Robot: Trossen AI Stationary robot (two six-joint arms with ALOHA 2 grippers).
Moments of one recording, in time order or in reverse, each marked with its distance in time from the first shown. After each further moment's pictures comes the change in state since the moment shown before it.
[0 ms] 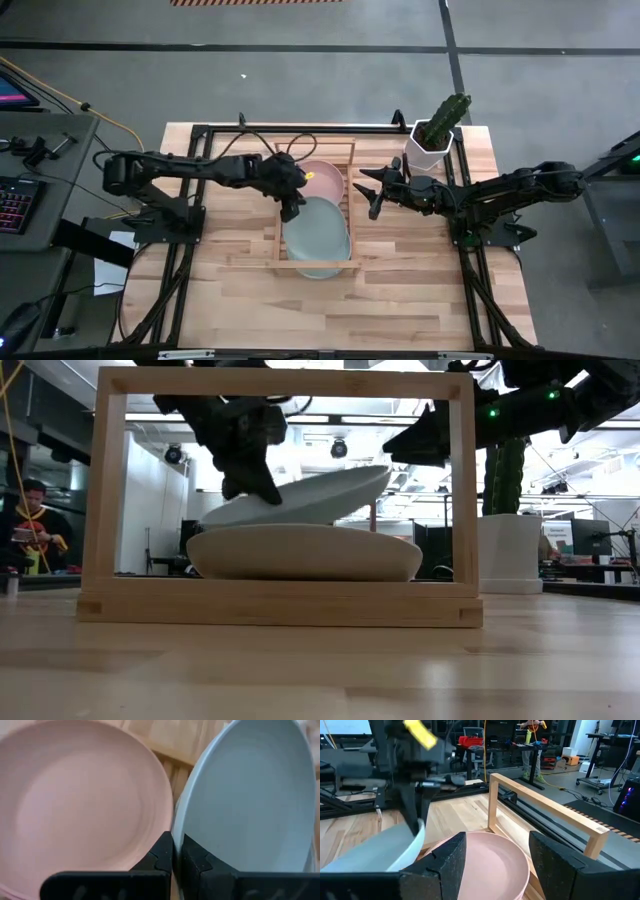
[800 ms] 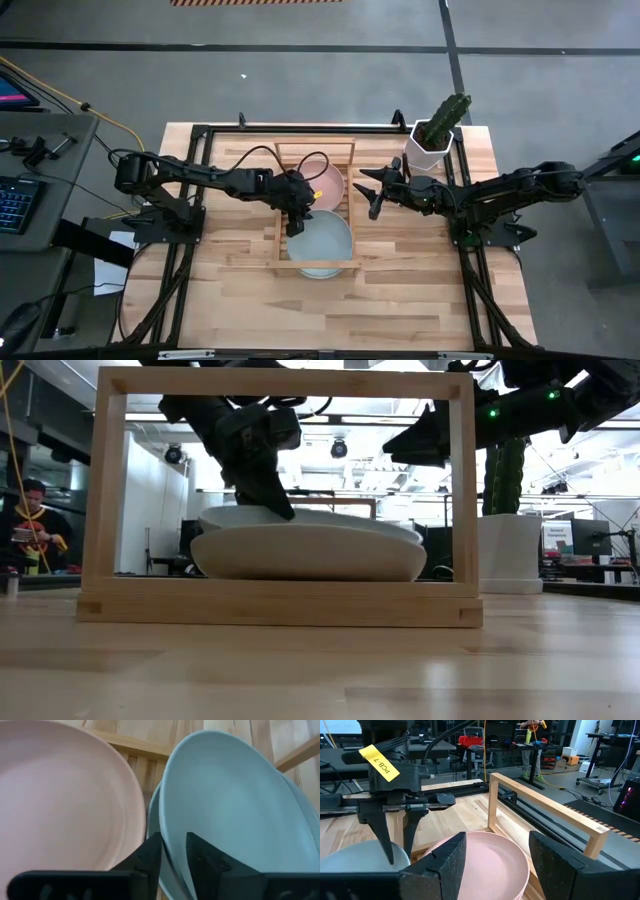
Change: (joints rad) left arm -0.107 0.105 0.002 0.099 -0.047 0.057; right arm 0.000 0.000 0.000 -0.002 0.000 0.000
